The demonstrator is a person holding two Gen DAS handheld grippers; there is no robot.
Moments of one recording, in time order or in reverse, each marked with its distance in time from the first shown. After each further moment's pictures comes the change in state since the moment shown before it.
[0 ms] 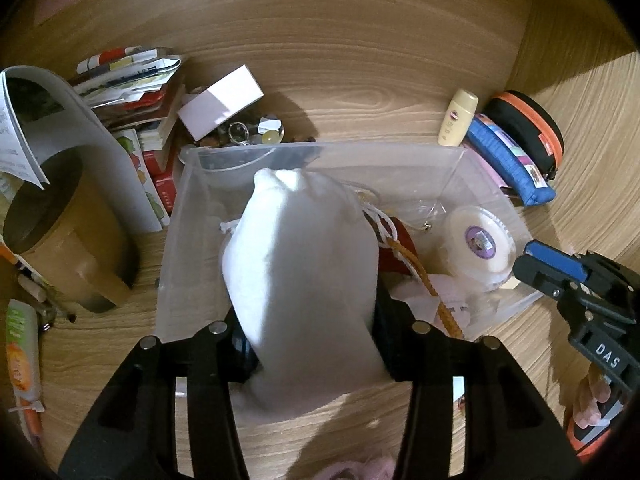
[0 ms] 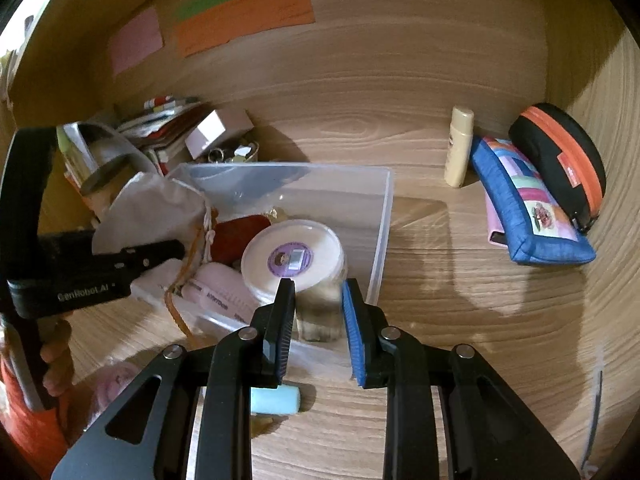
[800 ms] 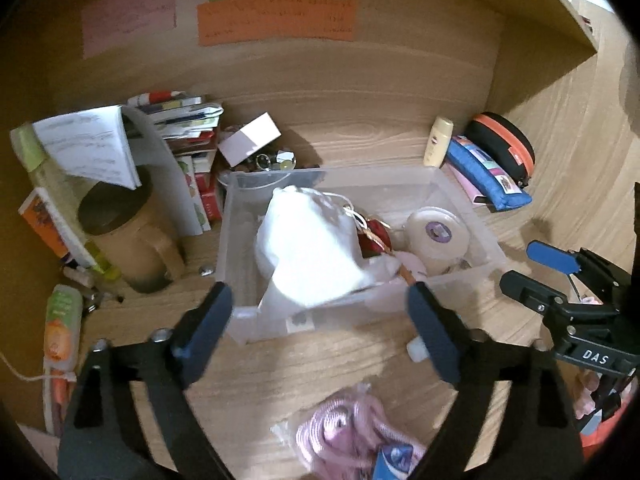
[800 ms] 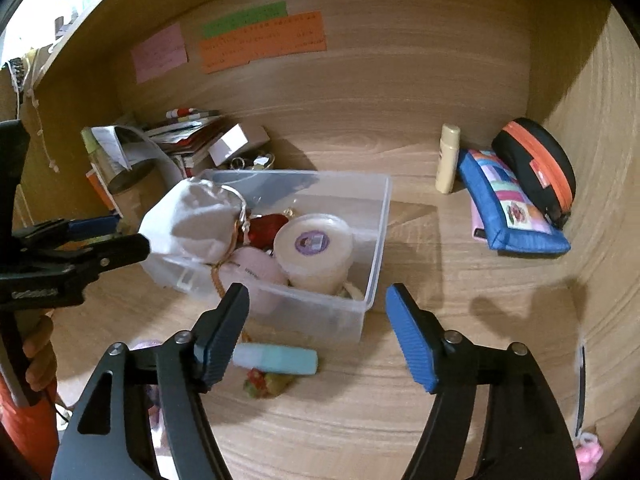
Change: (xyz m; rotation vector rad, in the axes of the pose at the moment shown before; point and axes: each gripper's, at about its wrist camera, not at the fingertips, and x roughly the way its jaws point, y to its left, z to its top) left arm -0.079 -0.004 -0.030 0.016 -0.118 0.048; right arm -0.046 0.011 -0.018 0.003 -0.053 0.004
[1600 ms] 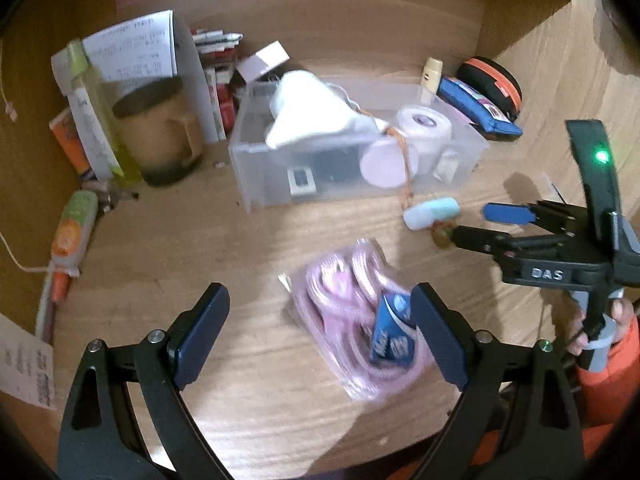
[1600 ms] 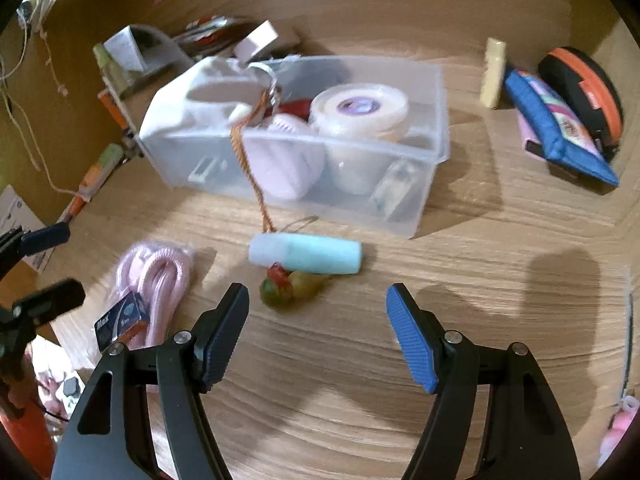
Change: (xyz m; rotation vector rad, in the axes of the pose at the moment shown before) left arm -0.032 -0.005 -0.095 -0.003 0.111 0.019; right arm 0.038 0.014 -0.053 -0.058 0.240 0.095
